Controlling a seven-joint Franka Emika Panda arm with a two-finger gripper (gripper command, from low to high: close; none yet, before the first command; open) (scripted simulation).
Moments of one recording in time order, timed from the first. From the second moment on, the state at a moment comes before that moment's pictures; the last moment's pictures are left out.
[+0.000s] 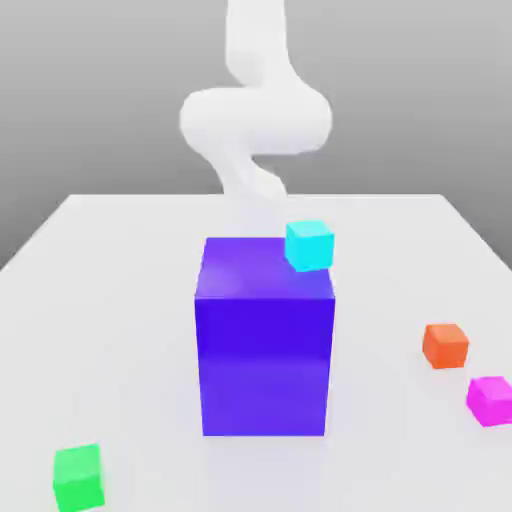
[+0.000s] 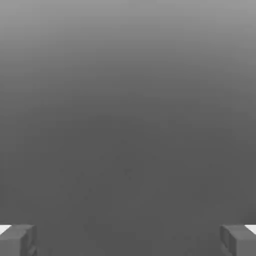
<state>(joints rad) 0.07 -0.71 -0.01 -2.32 0.02 2.34 0.70</state>
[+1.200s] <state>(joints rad) 0.67 0.42 0.09 -2.45 -0.13 2.86 -0.07</state>
